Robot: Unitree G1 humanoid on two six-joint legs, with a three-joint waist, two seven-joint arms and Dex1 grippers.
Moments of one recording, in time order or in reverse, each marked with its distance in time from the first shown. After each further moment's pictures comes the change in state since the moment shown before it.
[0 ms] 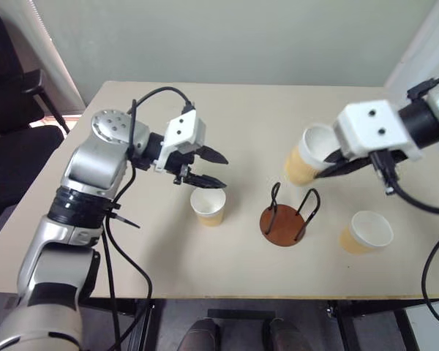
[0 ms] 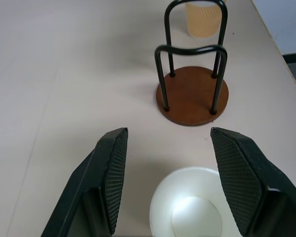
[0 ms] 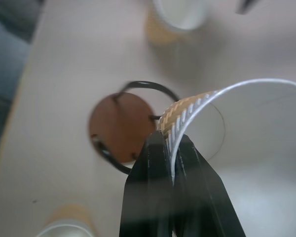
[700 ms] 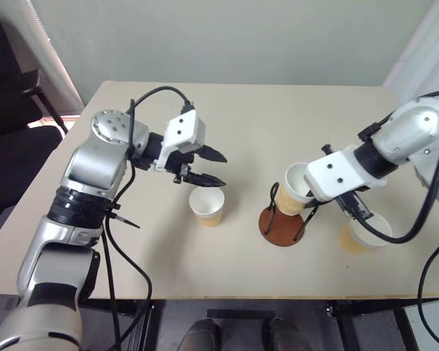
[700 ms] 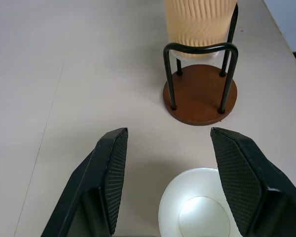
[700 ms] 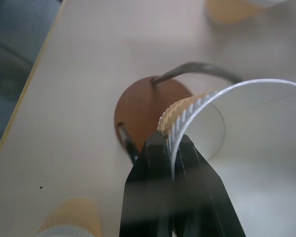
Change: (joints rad) left arm 0.019 0.013 0.000 -0.014 0.016 0.000 0.023; right arm 0.106 0.101 0.149 0.032 -0.150 -0.205 0.000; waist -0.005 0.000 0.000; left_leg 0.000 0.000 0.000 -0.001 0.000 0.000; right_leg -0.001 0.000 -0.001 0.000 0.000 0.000
